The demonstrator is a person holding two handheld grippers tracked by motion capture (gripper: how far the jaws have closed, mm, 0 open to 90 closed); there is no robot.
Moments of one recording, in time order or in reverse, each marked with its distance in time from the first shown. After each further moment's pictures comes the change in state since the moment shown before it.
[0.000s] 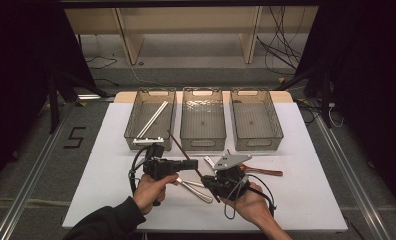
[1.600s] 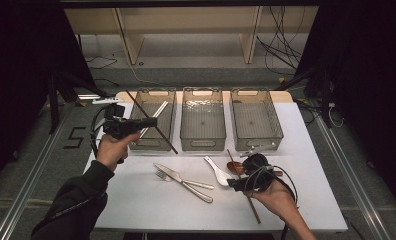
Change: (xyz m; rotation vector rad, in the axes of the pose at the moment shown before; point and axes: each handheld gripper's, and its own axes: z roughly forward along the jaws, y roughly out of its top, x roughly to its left) left arm 0.034 0.098 -0.090 -0.114 0.299 0.165; right arm -0.061 -0.023 -0.025 0.212 -0.163 0.234
